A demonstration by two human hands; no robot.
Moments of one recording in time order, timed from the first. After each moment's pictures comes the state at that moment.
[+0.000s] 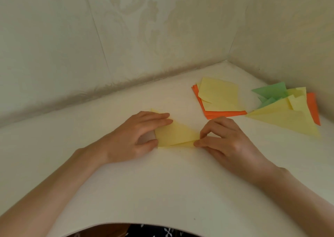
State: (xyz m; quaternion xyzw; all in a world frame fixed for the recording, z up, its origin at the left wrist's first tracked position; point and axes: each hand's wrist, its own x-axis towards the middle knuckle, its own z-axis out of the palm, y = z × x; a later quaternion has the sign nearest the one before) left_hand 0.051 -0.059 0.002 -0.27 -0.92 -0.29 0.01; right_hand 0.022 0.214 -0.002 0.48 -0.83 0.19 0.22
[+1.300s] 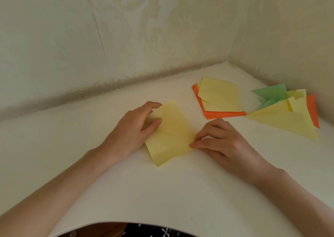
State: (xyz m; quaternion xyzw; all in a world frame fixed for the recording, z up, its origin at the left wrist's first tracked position) left_hand 0.053 -0.035 0.008 -0.09 -0.92 -0.38 0.10; right_hand 0.020 0.214 -0.003 0.51 -0.81 0.23 0.19
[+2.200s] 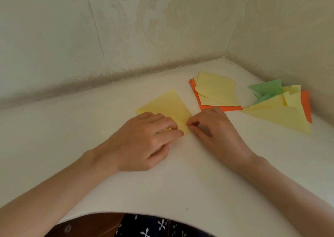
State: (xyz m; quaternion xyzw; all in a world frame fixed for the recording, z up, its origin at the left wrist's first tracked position) left_hand 0.075 -0.022 0.011 -0.39 -0.89 -0.11 0.20; right_hand 0.018 0.195 -0.002 0.37 -0.88 0.25 0.16
